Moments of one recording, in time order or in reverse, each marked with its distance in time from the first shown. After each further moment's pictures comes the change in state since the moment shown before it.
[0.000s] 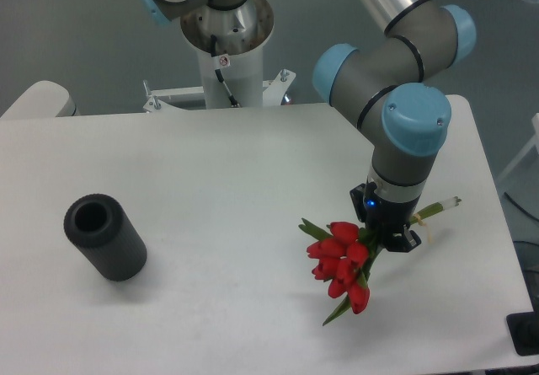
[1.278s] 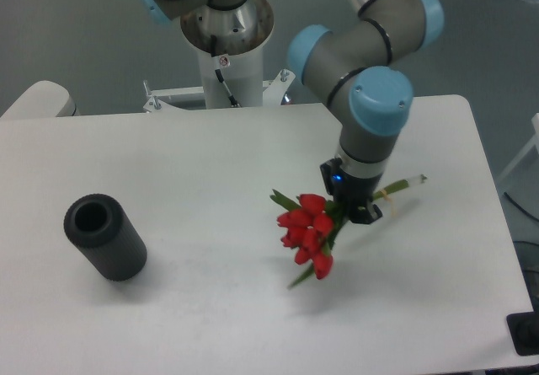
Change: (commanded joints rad) arm -0.017 0.202 -0.343 0.025 -0.011 0.048
